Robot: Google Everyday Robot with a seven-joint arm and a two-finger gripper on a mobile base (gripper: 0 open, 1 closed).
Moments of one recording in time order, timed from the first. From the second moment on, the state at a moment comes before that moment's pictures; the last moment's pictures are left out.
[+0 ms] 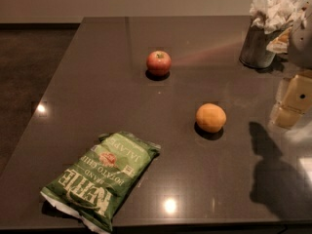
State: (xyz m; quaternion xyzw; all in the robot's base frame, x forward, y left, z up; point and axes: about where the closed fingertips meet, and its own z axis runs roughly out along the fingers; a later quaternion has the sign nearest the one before) arm 0.438 -0.217 0.977 -0.60 0.78 -0.03 0.16
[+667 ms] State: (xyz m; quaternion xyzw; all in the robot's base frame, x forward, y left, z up) arm 0.465 -0.208 0.982 -0.59 0.78 -0.02 0.18
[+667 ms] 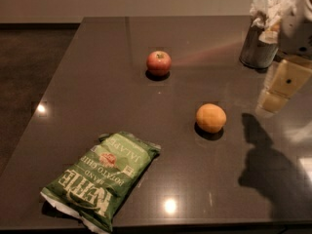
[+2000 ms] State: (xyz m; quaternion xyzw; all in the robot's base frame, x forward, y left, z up) arm 0.670 -0.101 0.930 -0.52 0.81 0.07 0.25
